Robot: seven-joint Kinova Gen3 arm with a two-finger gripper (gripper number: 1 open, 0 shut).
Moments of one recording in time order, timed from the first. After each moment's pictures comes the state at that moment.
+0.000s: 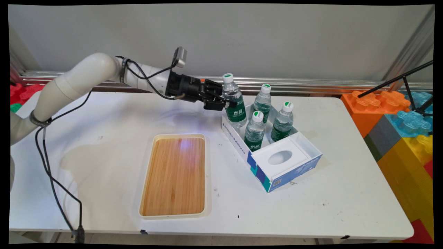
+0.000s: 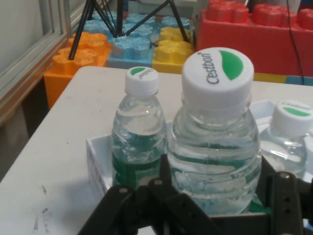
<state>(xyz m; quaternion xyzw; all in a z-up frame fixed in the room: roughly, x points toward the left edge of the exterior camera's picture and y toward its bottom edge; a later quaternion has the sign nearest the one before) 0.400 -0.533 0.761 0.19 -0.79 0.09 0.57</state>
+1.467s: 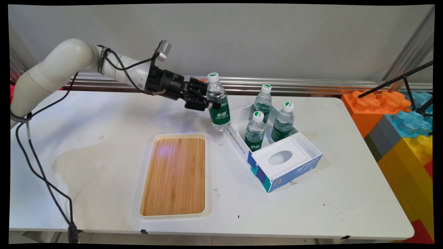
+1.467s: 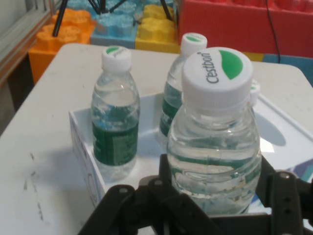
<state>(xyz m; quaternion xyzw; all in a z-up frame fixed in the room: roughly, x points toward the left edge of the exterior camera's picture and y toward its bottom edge) 0.436 -0.504 0.795 0.19 -0.81 0.06 0.54</state>
